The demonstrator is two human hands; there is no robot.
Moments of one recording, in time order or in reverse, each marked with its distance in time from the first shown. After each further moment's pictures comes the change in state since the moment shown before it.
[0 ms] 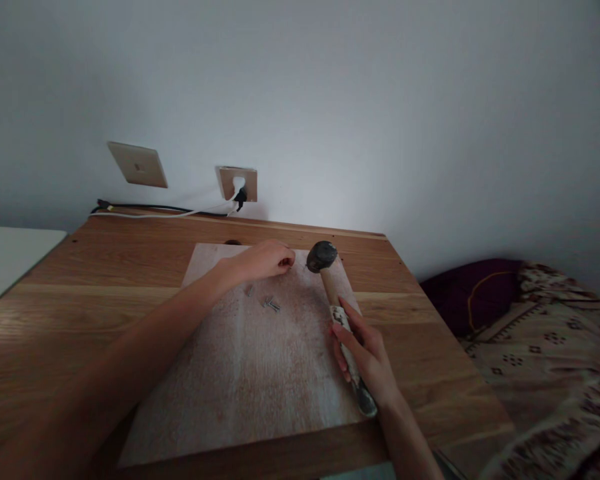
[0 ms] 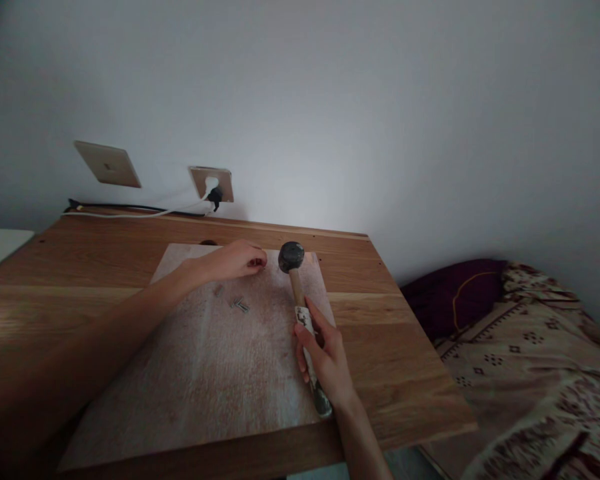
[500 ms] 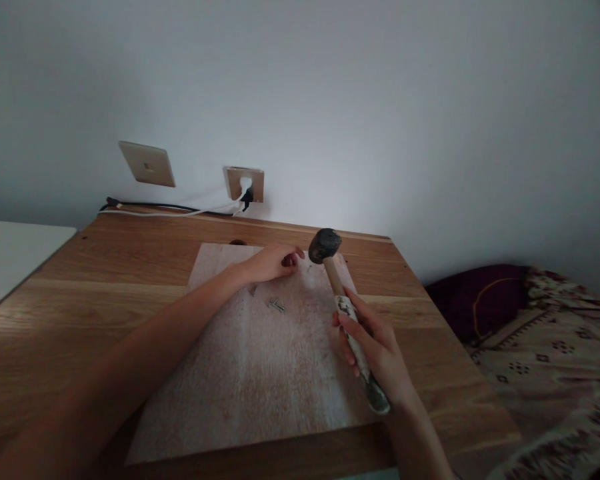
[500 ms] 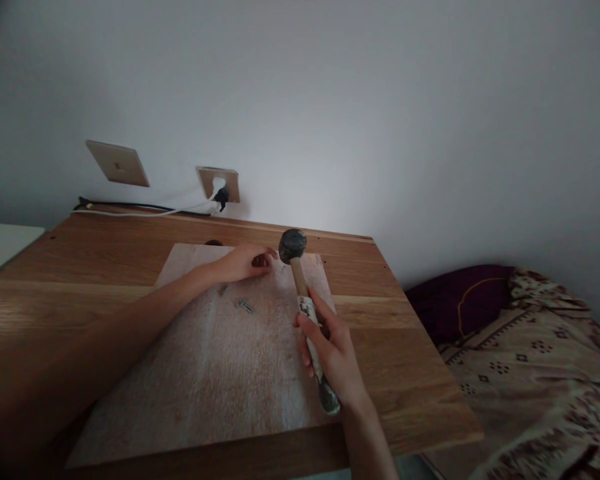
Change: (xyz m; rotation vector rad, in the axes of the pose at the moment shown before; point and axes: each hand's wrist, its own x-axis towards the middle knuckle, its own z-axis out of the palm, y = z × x) left_hand -0.002 -0.009 0.027 -0.413 0.139 -0.161; right_hand 0.006 -0.026 0.006 0.073 -0.024 -0.021
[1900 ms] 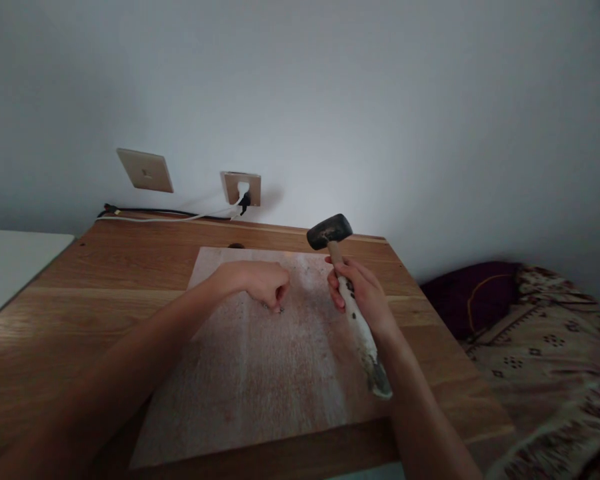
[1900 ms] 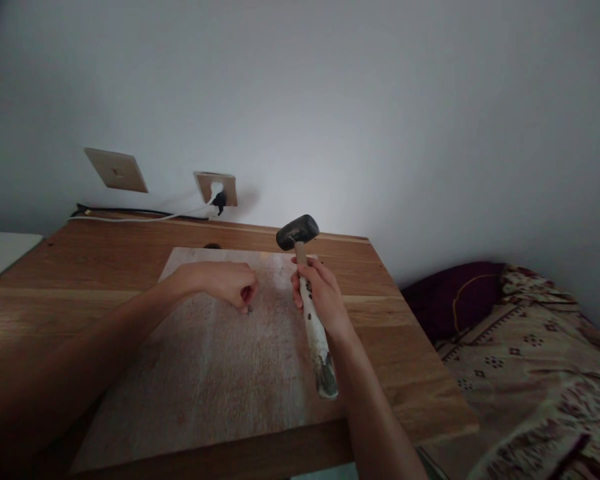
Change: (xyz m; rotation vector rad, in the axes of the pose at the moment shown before) left_hand -0.021 0.056 -0.034 0.213 -0.601 -0.035; right_hand 0.066 -0.047 0.022 0.054 -0.072 -0.099
